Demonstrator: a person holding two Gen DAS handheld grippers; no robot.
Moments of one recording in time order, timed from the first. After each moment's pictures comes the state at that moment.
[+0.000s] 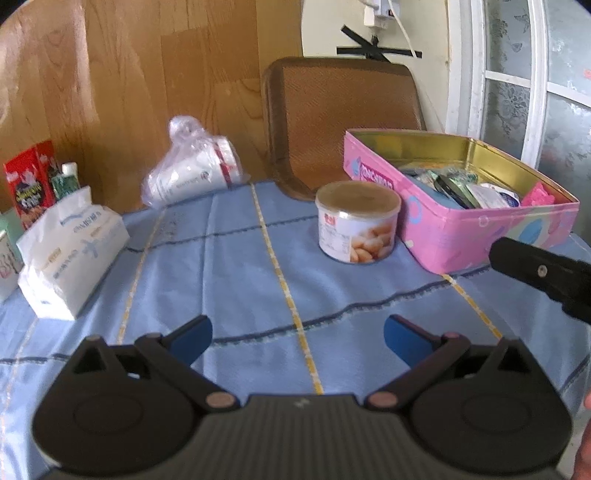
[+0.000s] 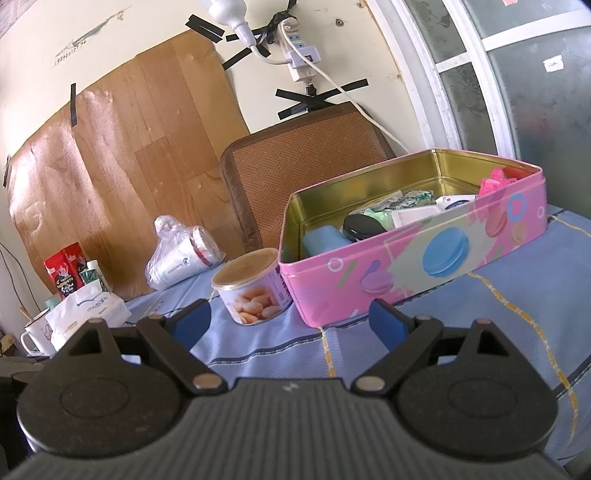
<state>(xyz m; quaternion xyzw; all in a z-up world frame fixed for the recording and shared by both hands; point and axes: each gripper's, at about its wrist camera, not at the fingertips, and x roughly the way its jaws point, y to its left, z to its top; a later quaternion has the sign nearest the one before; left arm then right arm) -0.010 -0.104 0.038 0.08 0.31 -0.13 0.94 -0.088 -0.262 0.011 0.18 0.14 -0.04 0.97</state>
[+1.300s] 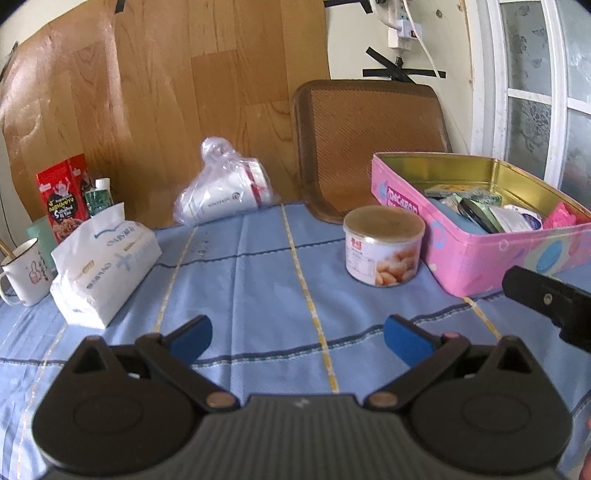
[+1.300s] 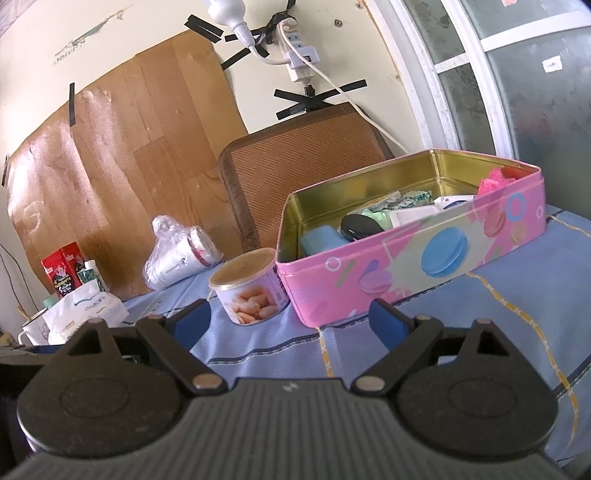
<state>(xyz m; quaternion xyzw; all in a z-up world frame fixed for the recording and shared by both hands) -0.017 -0.103 0.046 0.08 0.28 -0.09 0.95 -0.086 -0.265 0.009 0.18 0.14 -0.04 0.97</state>
